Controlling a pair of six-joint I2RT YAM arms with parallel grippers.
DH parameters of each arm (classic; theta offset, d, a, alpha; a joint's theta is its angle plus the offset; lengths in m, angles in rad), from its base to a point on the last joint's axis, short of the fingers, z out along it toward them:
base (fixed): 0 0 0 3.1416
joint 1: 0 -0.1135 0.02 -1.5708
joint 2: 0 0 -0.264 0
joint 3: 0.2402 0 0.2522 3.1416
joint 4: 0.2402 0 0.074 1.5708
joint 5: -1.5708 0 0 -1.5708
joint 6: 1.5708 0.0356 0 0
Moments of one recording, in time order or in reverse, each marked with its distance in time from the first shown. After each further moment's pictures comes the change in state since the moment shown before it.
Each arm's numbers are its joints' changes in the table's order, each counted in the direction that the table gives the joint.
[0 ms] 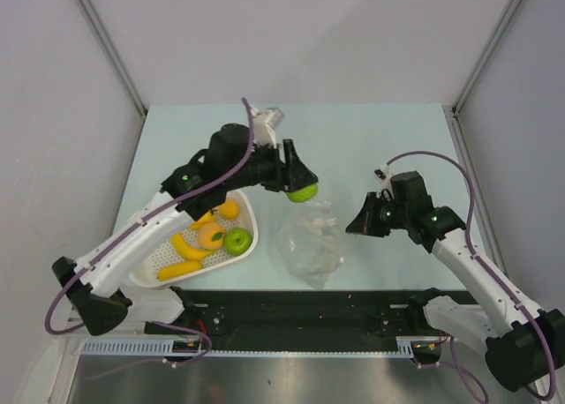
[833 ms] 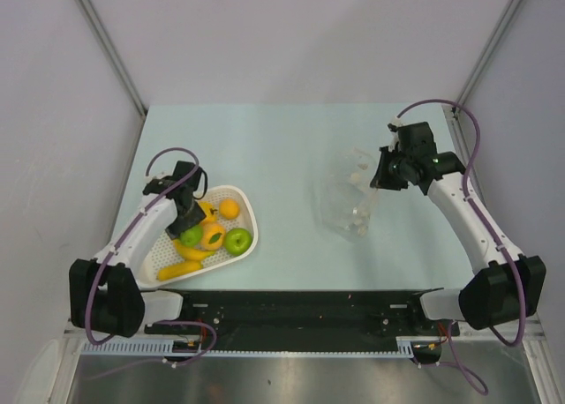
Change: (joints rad) left arm -0.625 0.047 -0.478 0.492 0.672 -0.244; right arm 0.167 -0.340 0.465 0.182 -0.276 -0.254
